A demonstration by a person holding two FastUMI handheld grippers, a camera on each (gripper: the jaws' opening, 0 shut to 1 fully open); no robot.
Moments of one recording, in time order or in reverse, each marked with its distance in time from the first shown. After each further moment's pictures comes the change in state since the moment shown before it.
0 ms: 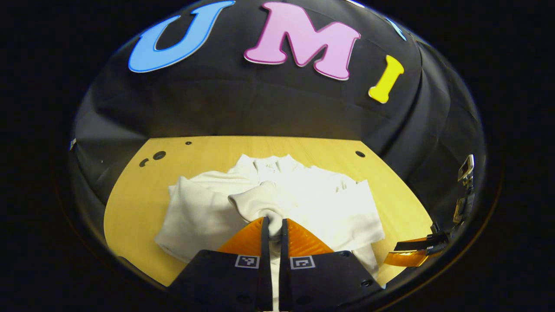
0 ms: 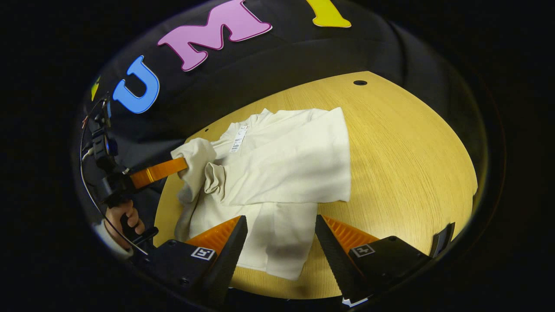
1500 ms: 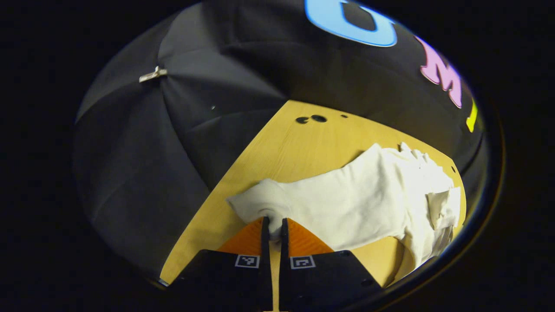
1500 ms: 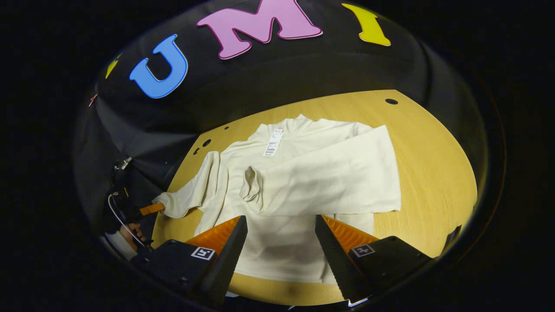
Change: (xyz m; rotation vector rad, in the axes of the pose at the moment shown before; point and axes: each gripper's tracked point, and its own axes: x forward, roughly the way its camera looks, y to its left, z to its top) left arm -0.111 0.359 -0.108 -0.269 0.015 0.443; right arm 0.025 0.102 0.006 -0.105 -0.054 0.006
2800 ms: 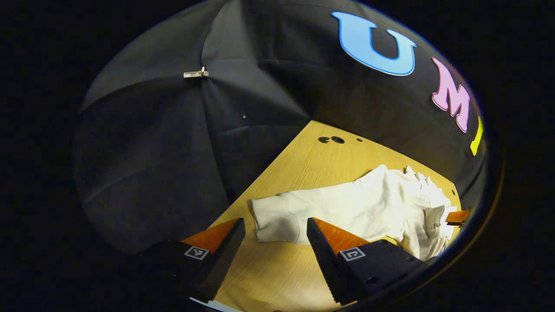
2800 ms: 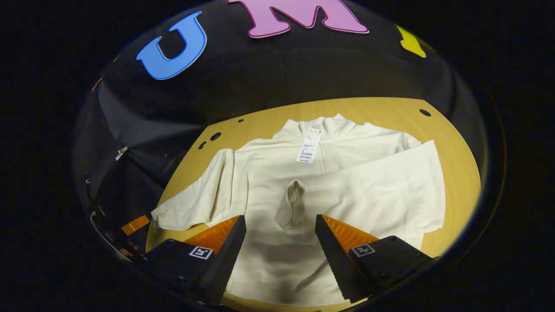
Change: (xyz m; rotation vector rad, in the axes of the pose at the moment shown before) left arm -0.031 0.068 -0.025 -0.202 -0.071 0.099; right arm 0.078 0.088 0.014 -0.099 0.011 0.022
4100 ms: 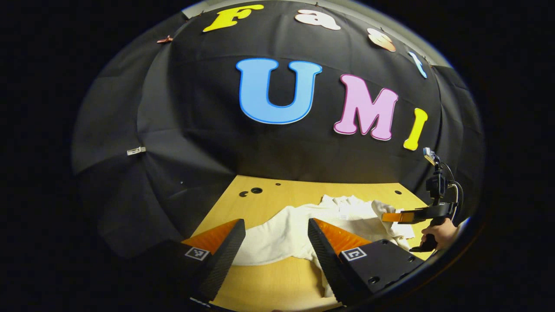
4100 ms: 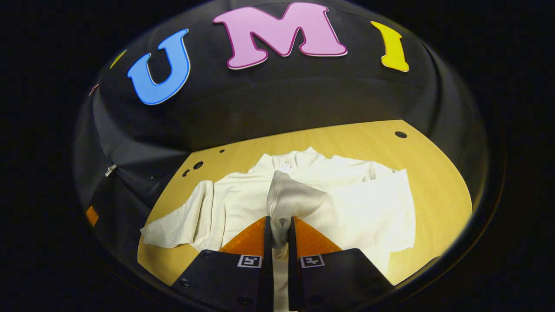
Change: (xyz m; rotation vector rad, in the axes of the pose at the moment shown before) left arm -0.156 -0.154 0.080 0.249 -0.295 -0.326; right arm 0.005 -0.036 0.040 0.016 -0.132 -0.109
